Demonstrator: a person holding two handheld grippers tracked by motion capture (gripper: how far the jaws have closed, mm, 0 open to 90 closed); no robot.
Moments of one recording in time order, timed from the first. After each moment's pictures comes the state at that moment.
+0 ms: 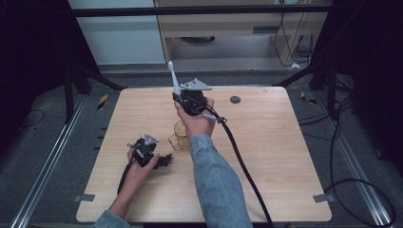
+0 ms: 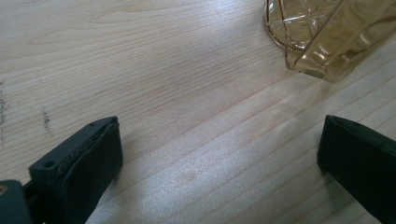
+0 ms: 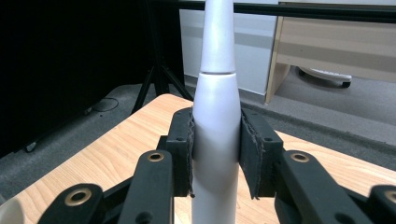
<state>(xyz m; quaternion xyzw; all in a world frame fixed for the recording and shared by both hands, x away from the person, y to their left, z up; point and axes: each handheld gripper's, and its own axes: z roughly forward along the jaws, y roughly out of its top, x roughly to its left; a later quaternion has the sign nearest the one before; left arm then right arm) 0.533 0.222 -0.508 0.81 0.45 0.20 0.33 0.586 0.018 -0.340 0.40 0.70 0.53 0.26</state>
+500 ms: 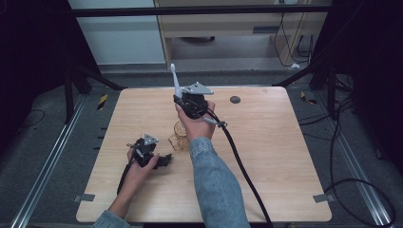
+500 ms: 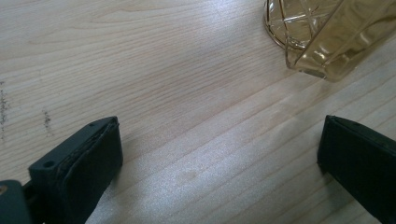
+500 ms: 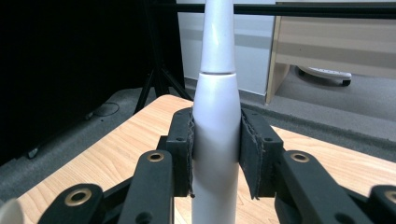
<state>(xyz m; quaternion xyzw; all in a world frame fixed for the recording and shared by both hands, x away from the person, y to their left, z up) 0.533 0.222 -0.508 0.80 0.45 0.20 0.33 0.581 0.015 -0.350 0.41 0.69 0.54 0.26</state>
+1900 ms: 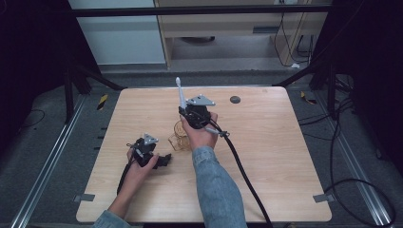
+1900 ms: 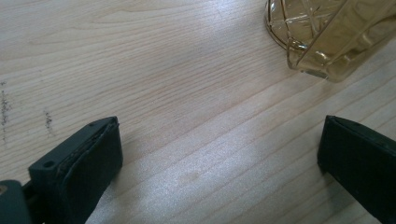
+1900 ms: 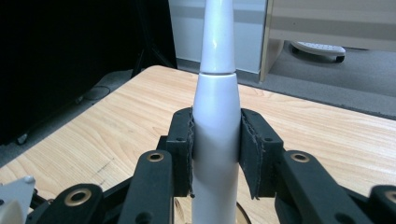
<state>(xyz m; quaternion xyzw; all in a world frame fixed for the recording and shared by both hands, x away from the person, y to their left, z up) 0.534 0.223 -0.508 0.81 0.45 0.20 0.33 0.576 0.009 -0.389 0.43 0.70 0.51 0.25</state>
